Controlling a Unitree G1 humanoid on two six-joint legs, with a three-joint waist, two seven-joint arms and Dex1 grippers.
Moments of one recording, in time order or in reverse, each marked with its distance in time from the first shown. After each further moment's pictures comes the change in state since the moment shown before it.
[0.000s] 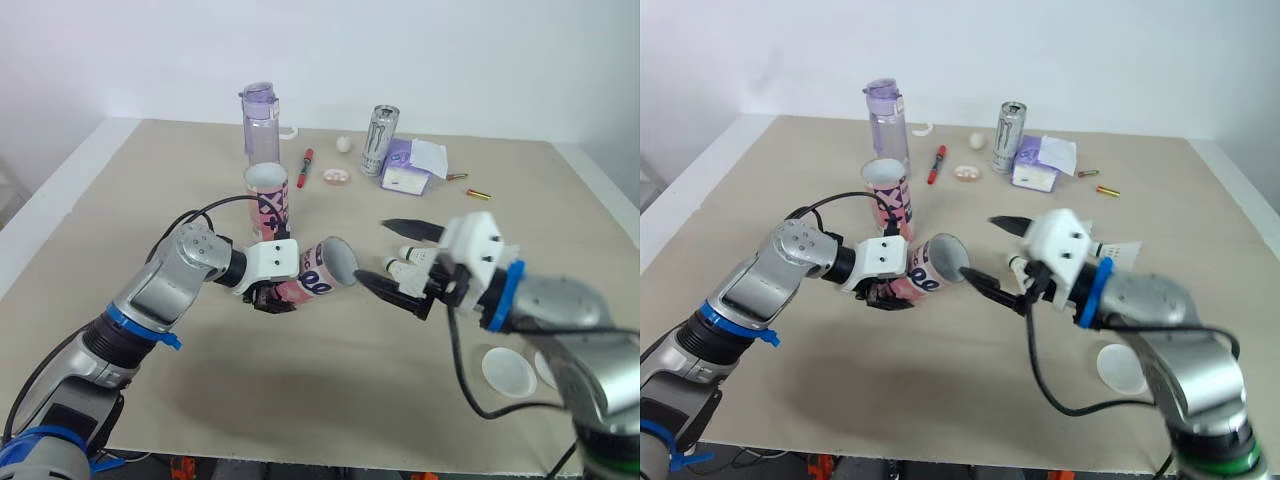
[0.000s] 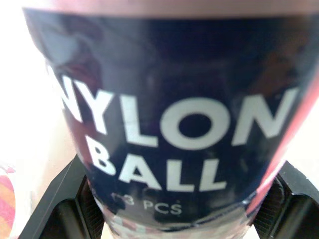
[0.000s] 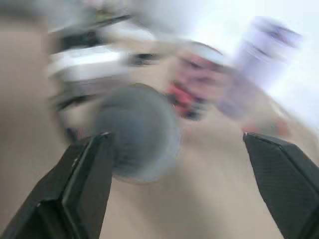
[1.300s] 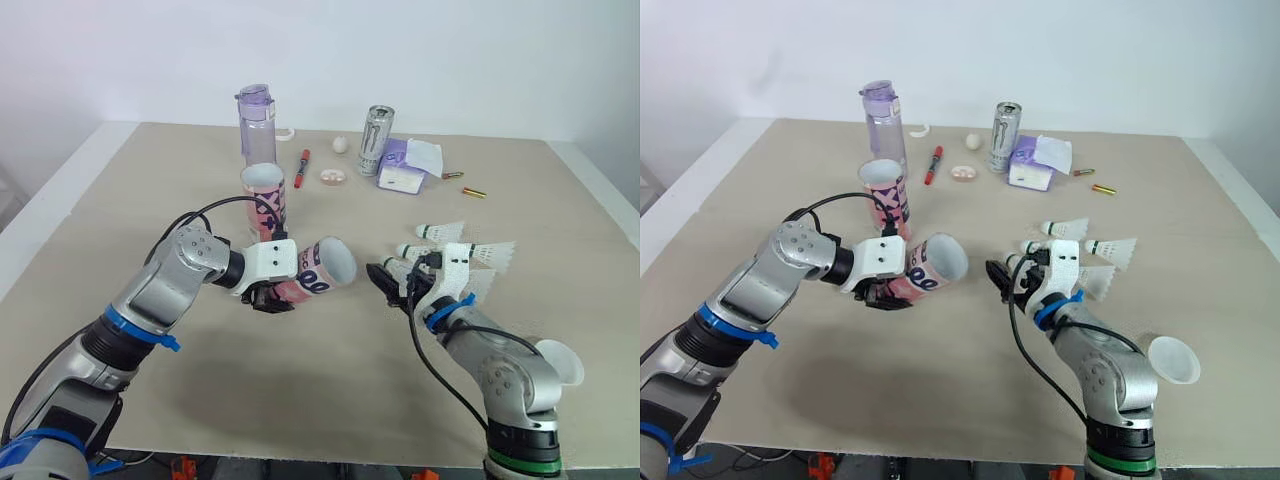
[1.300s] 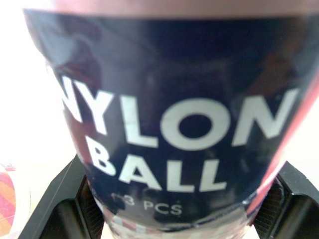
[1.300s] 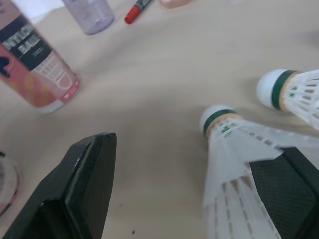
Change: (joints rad) left arm 0.013 0.003 0.001 -0.012 0.003 0.016 0.024; right arm -0.091 0.399 -0.019 0.294 0.007 0.184 -0.437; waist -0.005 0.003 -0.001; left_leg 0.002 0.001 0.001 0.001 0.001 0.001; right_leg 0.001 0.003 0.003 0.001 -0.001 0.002
